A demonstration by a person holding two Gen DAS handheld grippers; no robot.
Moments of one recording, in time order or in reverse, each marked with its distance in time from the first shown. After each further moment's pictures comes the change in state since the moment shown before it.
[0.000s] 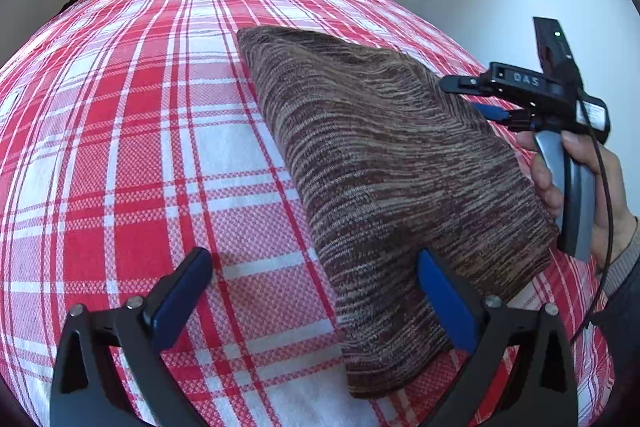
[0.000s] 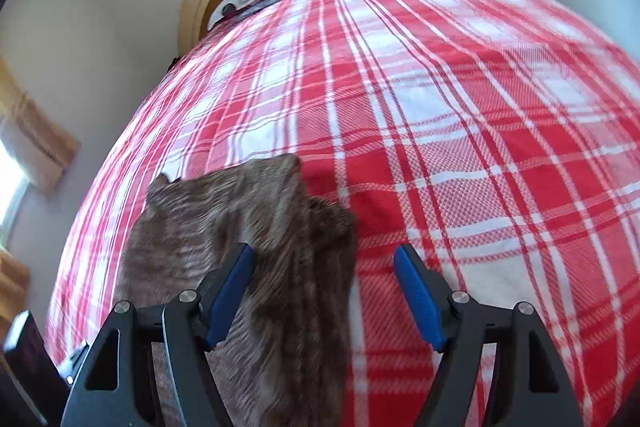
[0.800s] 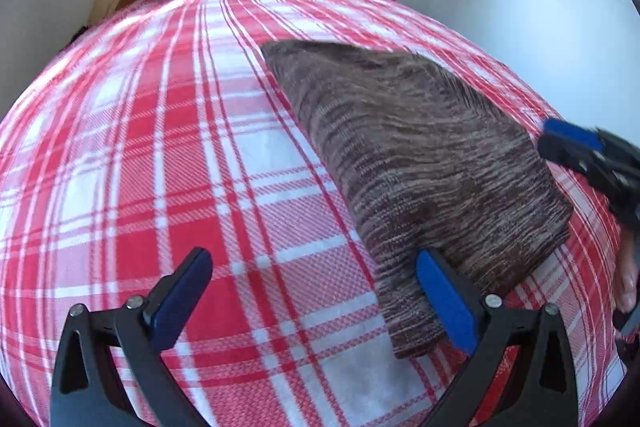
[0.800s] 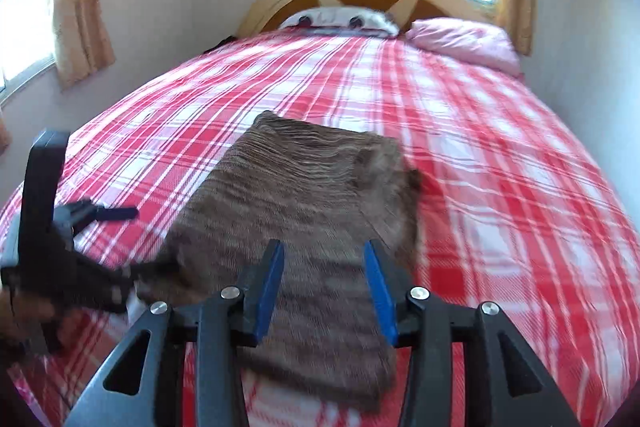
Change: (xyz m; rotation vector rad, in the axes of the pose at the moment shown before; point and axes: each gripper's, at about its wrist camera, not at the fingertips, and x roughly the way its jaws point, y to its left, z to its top) left arm -0.025 0.007 -0.017 0.083 -0.028 0.088; right arm -0.083 0.101 -0.110 -0.425 -0.122 -0.116
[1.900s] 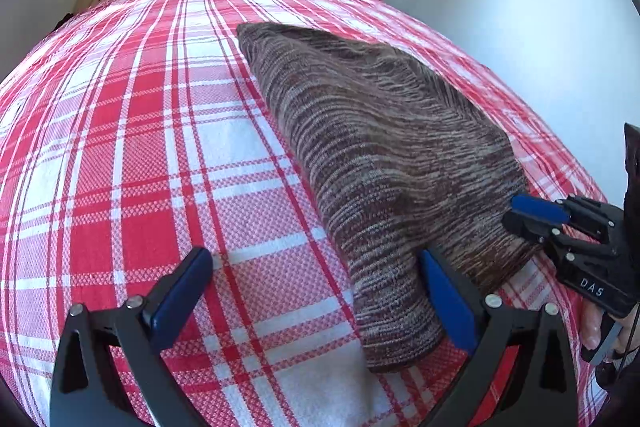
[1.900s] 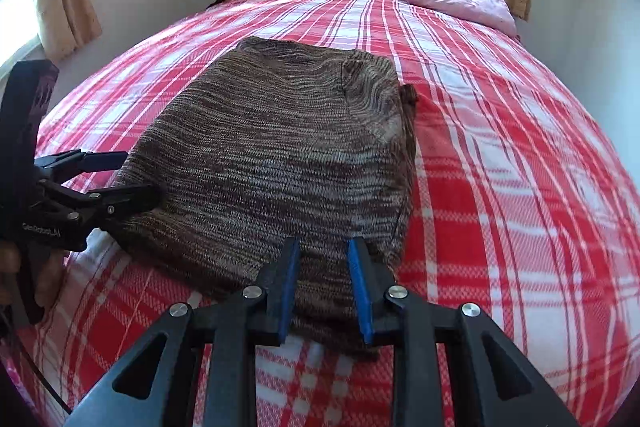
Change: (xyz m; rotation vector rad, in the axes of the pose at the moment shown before) left arm 0.014 -0.002 0.002 -0.028 -0.007 -0.085; right arm 0.009 -0.009 -0.057 0.032 0.094 -0.022
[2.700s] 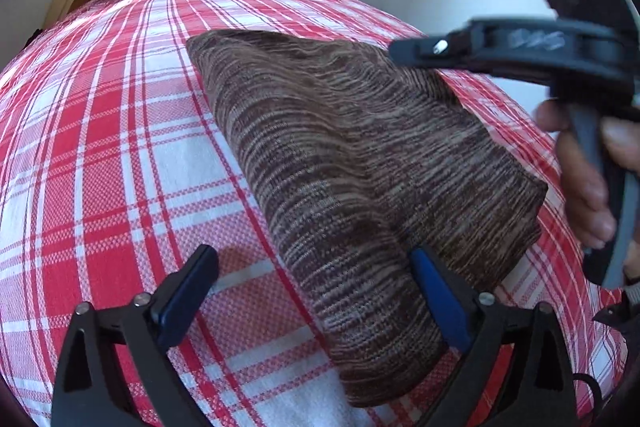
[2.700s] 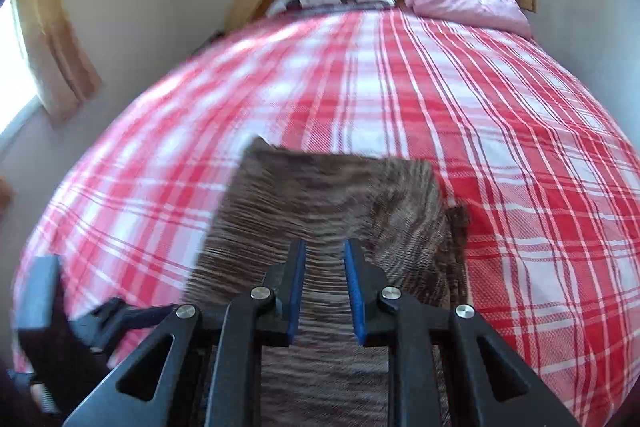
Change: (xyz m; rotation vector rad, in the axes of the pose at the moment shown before) left arm 0.019 -0.007 0.018 0.070 0.014 -0.095; right arm 0.046 0.008 0.126 0.096 -0.009 0.061
